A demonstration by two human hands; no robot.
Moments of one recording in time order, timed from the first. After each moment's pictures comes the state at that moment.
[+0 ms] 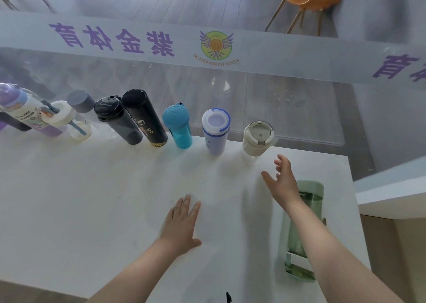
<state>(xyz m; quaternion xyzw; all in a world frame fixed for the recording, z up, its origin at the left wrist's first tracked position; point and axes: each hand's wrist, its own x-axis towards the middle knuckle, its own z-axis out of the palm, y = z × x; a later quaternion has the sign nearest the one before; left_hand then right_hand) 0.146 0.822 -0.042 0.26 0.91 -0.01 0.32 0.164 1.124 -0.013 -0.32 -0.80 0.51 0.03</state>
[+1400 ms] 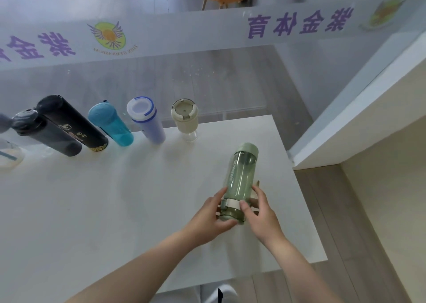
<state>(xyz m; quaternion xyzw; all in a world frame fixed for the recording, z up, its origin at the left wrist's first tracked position) 0.269 0.954 -0.005 0.27 0.76 0.40 0.44 0.385 1.088 0.000 -0.41 -0.72 0.56 0.02</state>
